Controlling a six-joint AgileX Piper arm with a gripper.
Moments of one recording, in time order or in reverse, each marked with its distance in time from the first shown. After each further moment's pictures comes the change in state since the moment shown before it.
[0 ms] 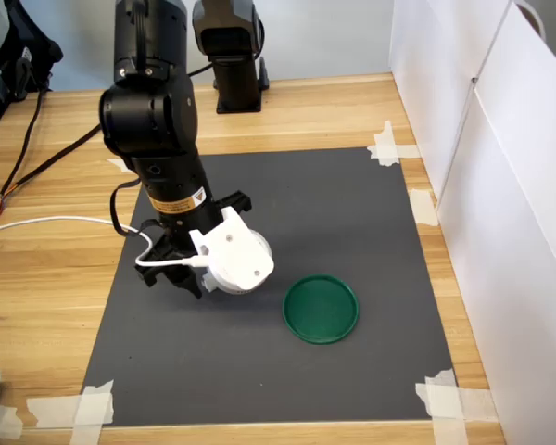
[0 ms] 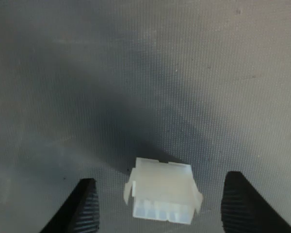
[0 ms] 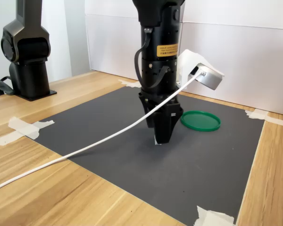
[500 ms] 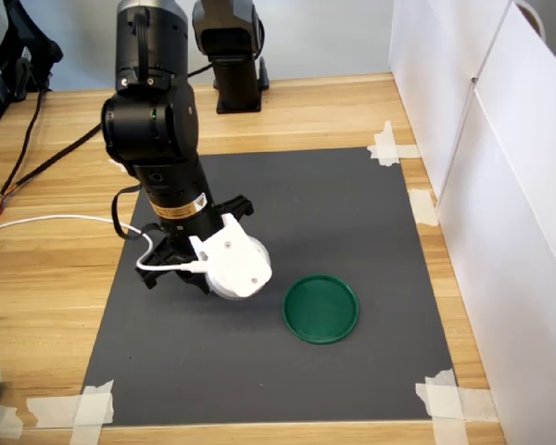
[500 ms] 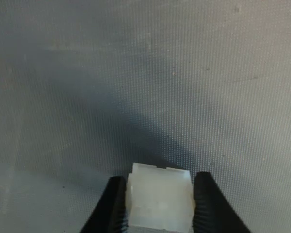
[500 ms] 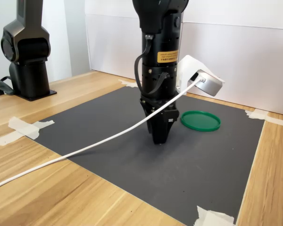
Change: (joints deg) arm 0.0 1.1 -0.3 0.0 0.1 2.5
